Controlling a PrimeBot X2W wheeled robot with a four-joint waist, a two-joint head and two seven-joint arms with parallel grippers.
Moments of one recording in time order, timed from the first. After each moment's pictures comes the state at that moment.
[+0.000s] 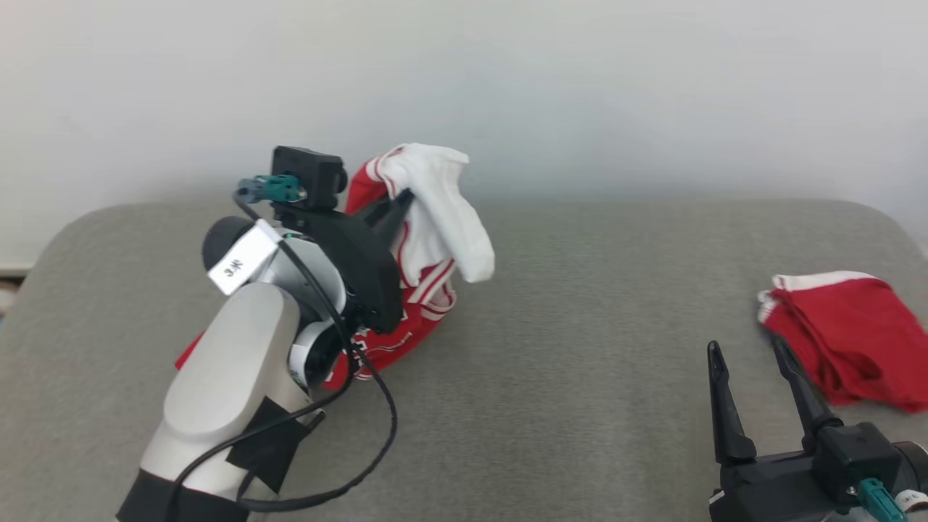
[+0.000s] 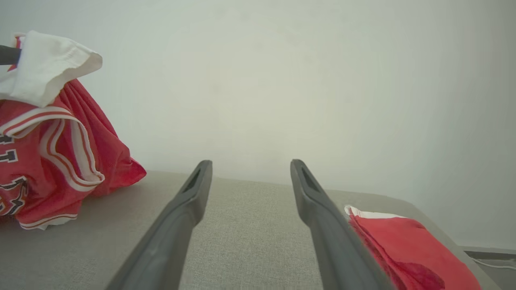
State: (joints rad) left arm -0.78 0.05 -0.48 0.55 -0.42 -0.12 0.26; right arm 0.08 -0.11 0.05 -0.10 0.12 -0.09 -0.15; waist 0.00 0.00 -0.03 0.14
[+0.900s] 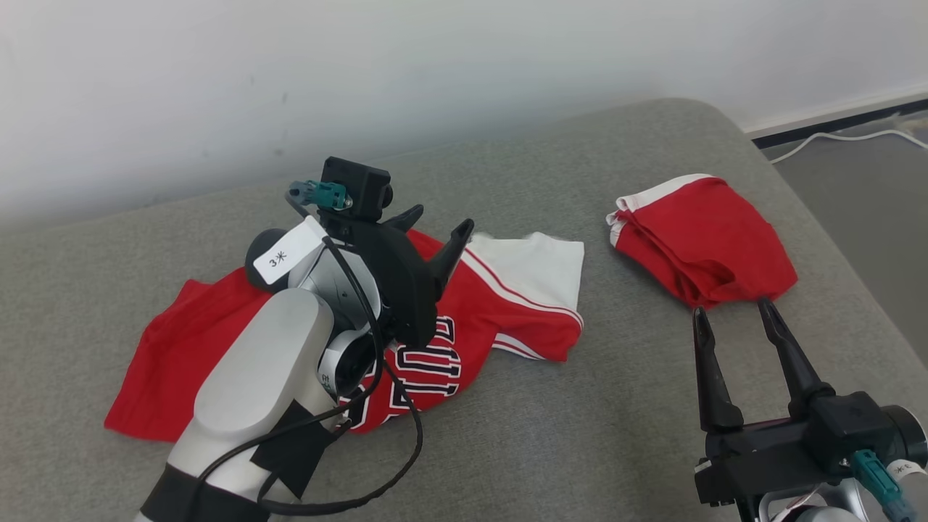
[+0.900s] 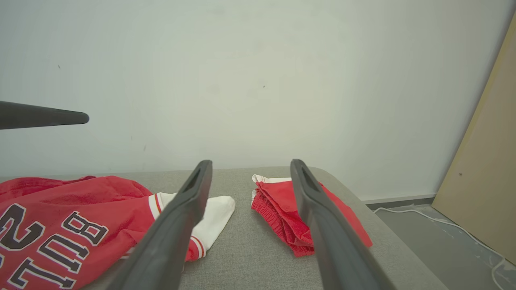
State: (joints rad) left arm -0.79 0.03 -0.58 0.57 -0.49 -0.11 0.32; right arm 0.02 -0.10 0.08 -0.14 0.12 -0.09 -0.13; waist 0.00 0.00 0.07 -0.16
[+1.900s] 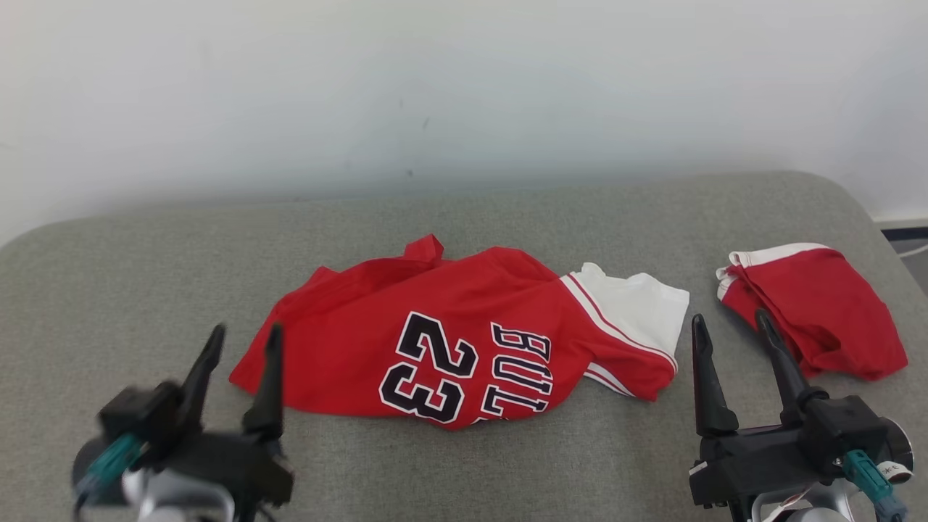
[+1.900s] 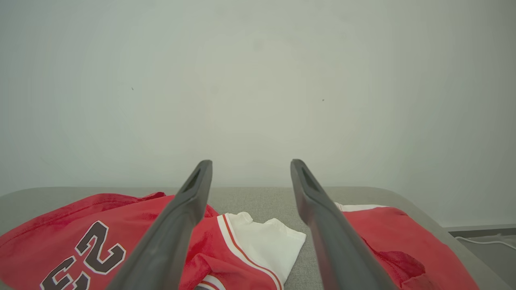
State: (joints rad) left arm -0.21 0.24 -0.36 0.15 -0.43 0.11 -0.14; right arm 0.00 -0.08 0.07 -0.04 0.17 -0.09 -0.18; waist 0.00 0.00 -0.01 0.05
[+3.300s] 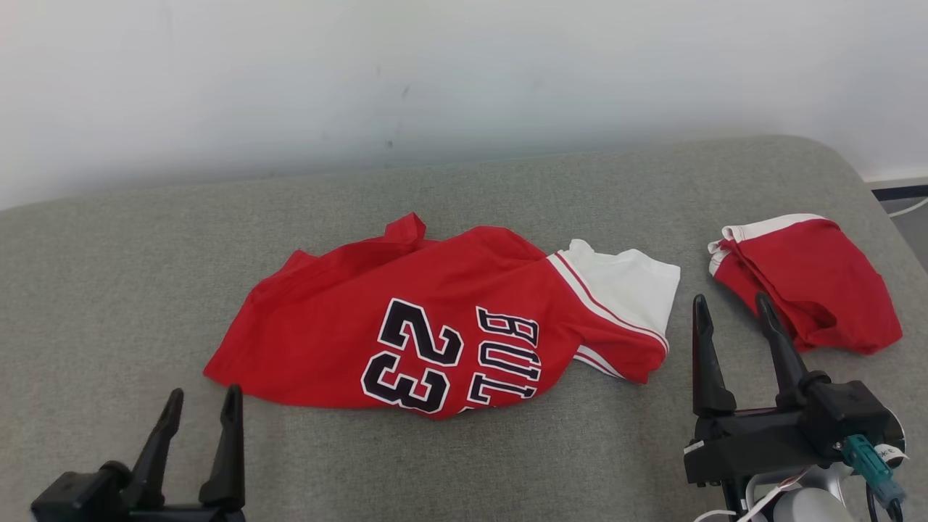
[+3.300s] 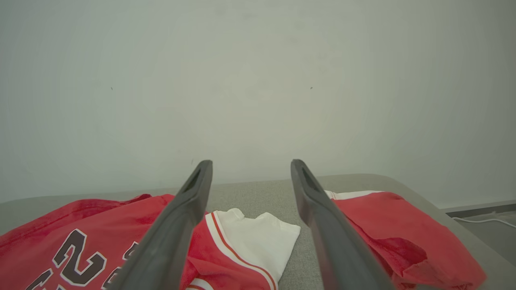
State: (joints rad) left arm 0.06 0.30 -0.25 -0.09 -0.48 0.12 -0.16; right arm -0.05 -0.06 0.07 0.01 0.21 -0.11 -0.22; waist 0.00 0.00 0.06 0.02
